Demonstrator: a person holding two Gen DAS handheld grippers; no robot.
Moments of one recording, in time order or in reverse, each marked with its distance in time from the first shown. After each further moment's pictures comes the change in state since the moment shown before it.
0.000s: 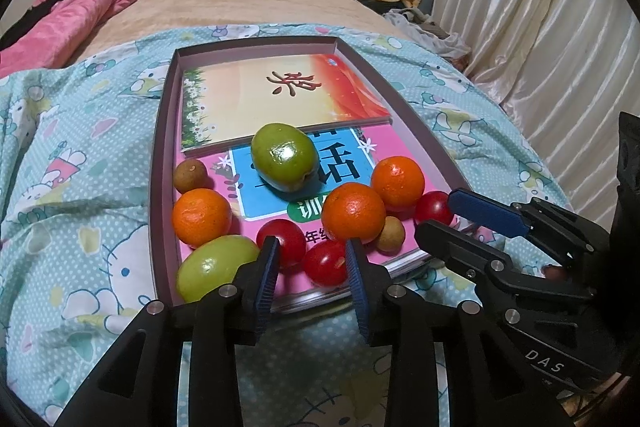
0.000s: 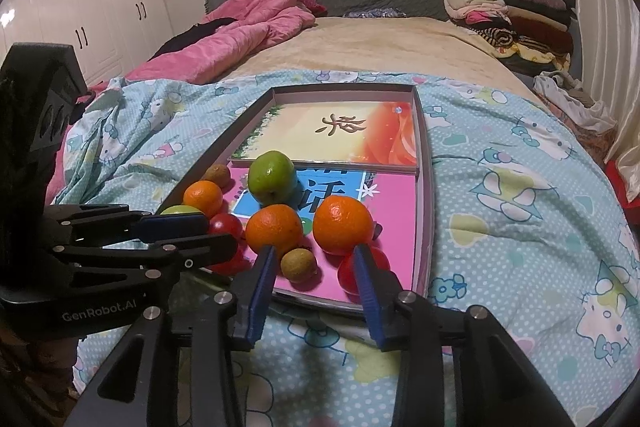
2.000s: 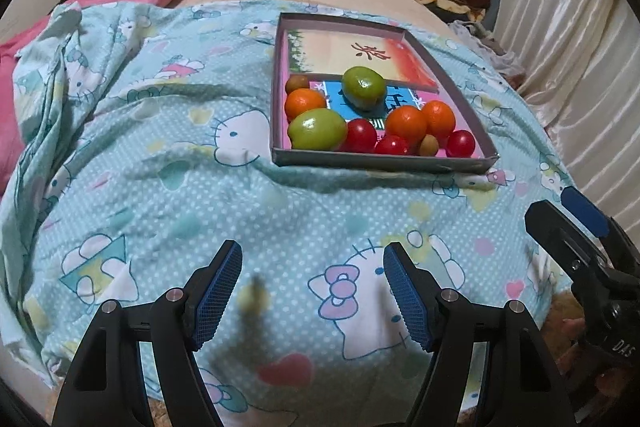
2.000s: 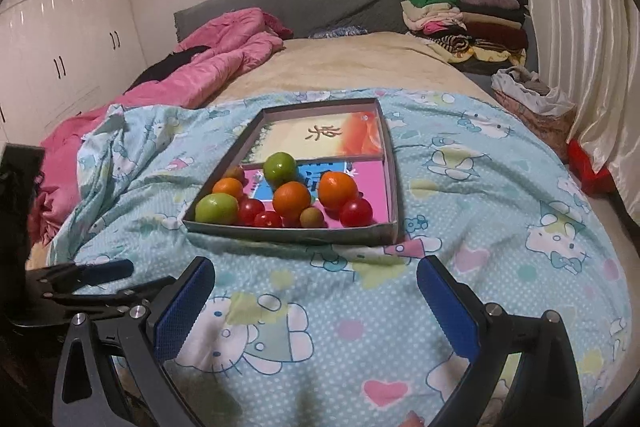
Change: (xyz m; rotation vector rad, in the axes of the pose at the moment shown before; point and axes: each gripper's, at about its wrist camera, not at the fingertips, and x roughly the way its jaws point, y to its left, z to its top) left arm -0.074 0.016 -0.082 -0.189 0.011 0.173; right arm -0.086 0.032 -0.040 0.105 -0.081 -0.097
